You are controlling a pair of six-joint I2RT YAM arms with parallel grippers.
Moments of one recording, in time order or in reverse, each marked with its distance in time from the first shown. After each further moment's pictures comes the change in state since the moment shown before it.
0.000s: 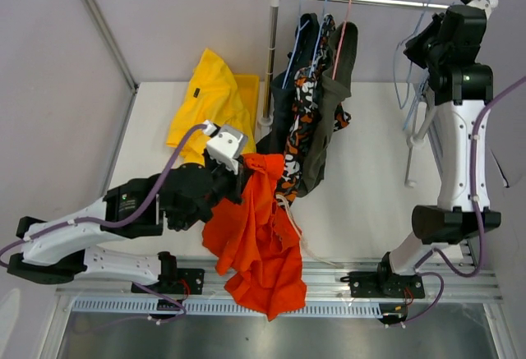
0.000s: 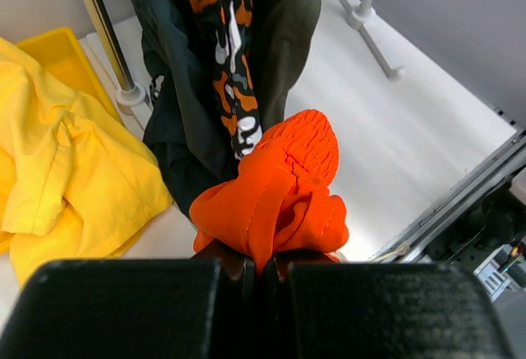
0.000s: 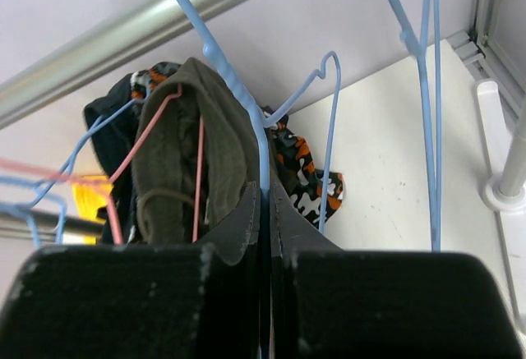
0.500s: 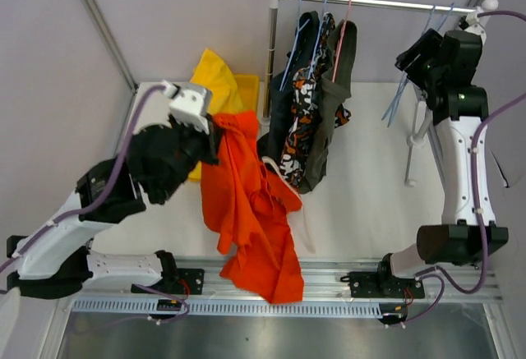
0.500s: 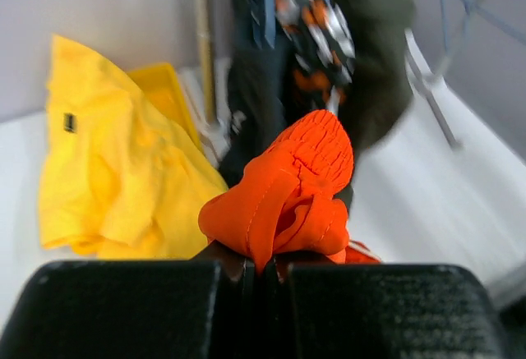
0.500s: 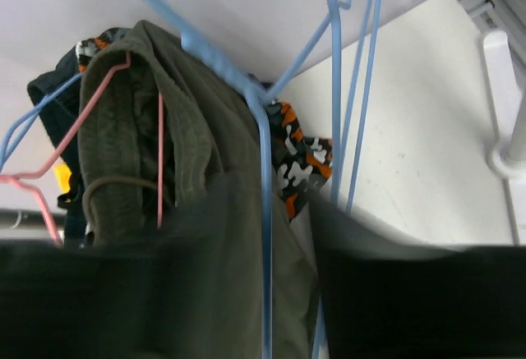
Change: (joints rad) left arm 0.198 0.010 0.168 -0.053 -0.008 0.086; right arm -0.050 -0.080 -0.292 0.165 -0.052 0.046
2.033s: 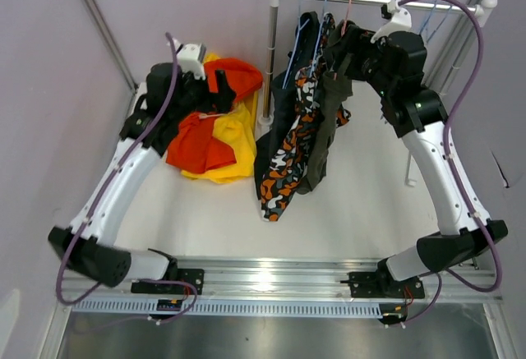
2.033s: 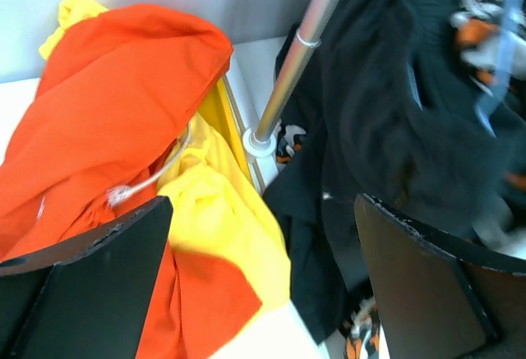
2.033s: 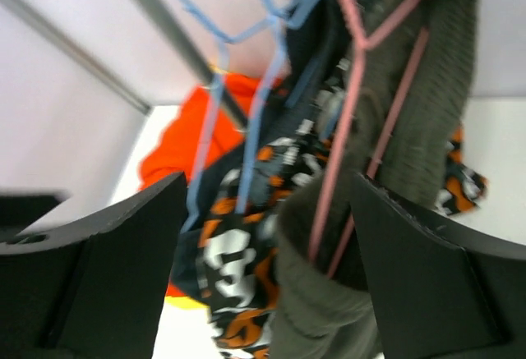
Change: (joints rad) left arm 0.838 0.336 -0.063 0.320 0.766 0.033; right arm 0.393 -0.072 -0.056 0.196 -0.073 -0.152
